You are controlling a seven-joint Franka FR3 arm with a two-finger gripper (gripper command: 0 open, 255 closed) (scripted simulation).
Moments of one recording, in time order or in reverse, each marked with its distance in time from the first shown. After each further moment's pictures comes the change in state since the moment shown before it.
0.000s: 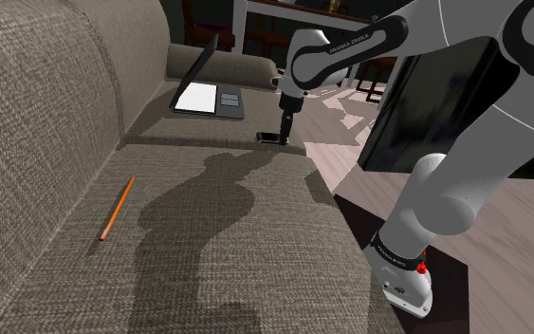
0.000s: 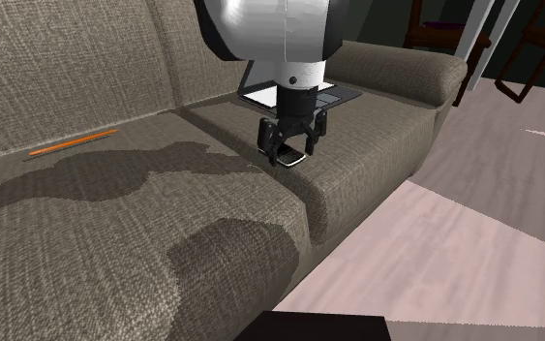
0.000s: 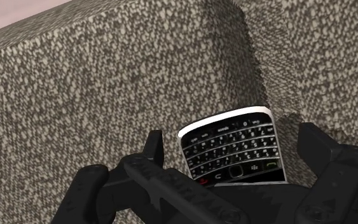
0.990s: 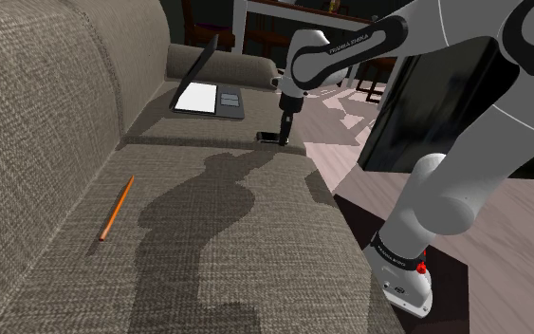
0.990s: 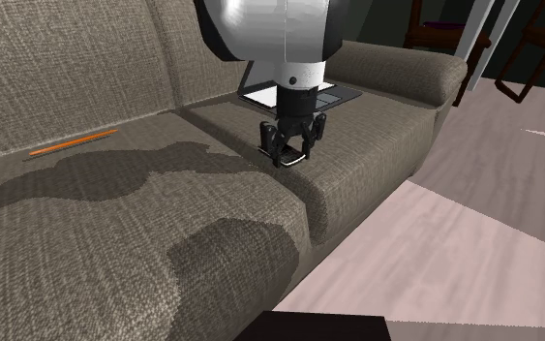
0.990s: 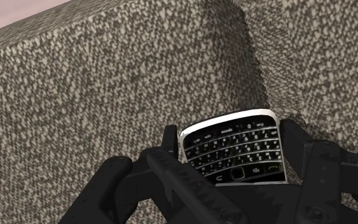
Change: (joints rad) arm 0.000 0.001 0.000 -0.001 0.000 0.002 0.000
